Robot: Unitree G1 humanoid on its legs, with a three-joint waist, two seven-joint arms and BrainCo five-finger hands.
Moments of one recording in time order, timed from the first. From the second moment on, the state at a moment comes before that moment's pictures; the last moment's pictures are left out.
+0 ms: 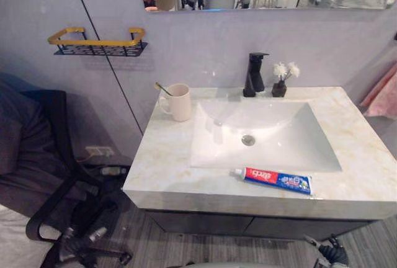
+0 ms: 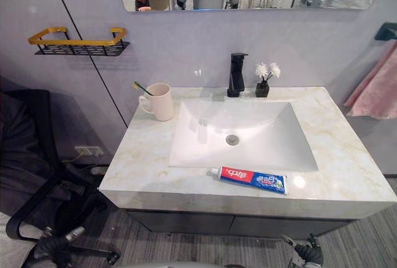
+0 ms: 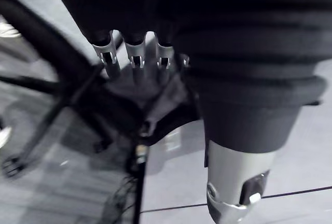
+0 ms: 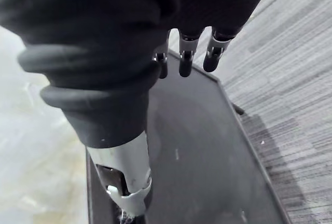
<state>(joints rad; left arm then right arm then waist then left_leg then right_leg) 0.21 0.40 0.40 0.62 -0.07 -0.15 0.12 0.23 -0.20 -0.41 0.80 0.17 -0.15 -0.08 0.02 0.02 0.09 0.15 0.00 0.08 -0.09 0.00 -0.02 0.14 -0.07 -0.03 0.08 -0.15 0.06</state>
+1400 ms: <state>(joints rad) -0.30 0.26 -0.70 0.17 0.65 -0.22 0.03 0.20 -0.20 -0.26 0.80 0.15 -0.23 -0.09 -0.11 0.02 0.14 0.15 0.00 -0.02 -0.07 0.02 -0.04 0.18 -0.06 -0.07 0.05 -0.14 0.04</state>
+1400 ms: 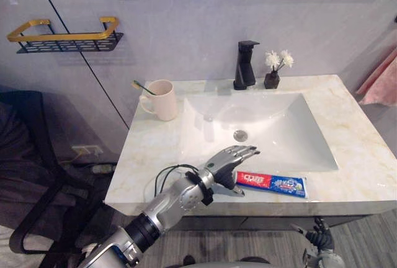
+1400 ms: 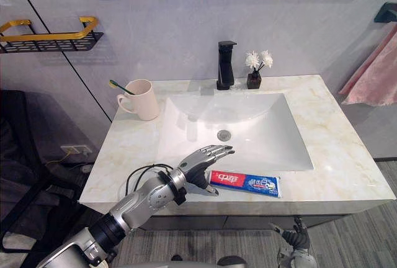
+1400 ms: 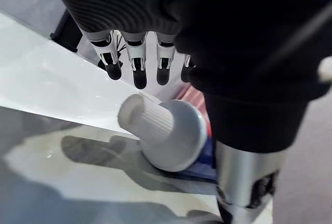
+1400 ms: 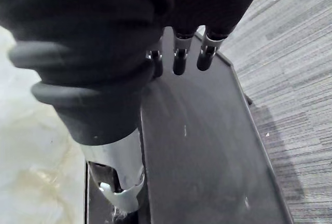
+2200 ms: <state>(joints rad) -0.41 0.22 -0.69 0.33 0.71 -0.21 0.05 0.14 -0.20 -0.32 0.81 0.19 -0.23 -0.08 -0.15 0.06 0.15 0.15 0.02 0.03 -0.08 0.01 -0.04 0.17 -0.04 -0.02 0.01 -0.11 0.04</state>
